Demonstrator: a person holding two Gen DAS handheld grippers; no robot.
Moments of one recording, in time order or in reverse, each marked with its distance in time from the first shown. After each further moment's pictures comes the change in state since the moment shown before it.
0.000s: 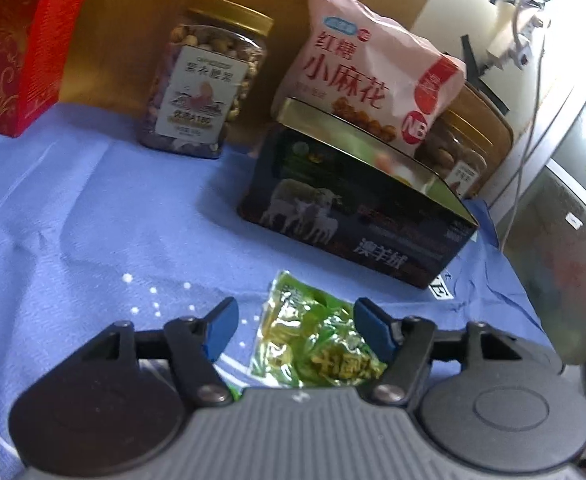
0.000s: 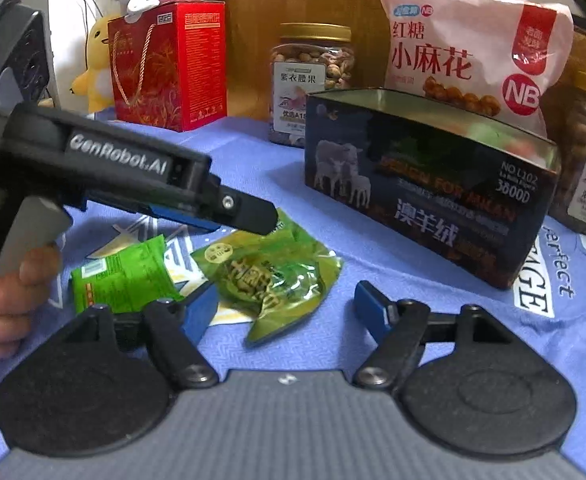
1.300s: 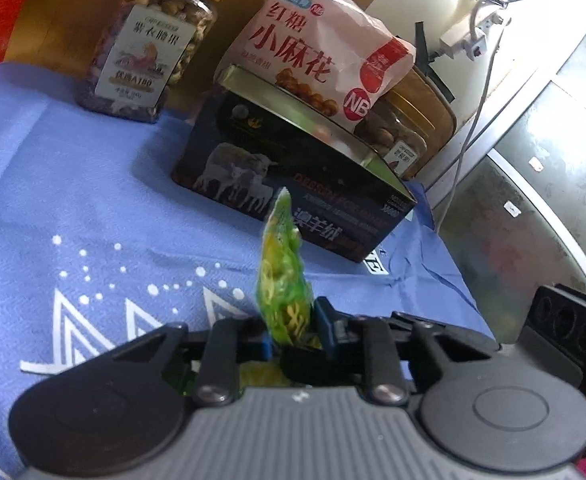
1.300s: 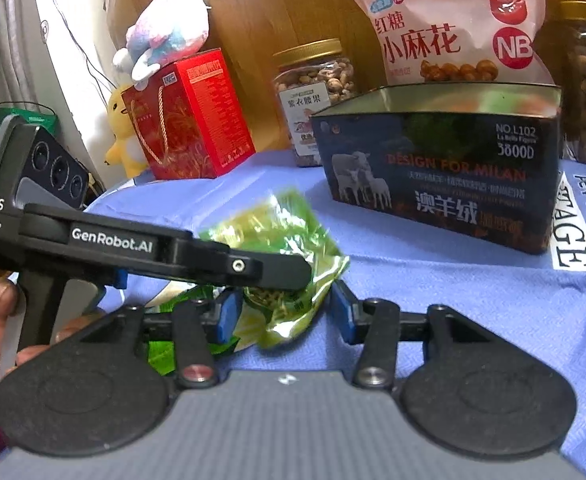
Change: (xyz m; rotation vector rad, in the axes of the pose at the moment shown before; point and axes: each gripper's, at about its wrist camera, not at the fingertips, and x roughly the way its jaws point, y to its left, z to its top) left arm 0.005 0.000 -0.008 -0.028 0.064 -0.219; right arm -0.013 -0.022 -0.007 0.215 -0.077 0.201
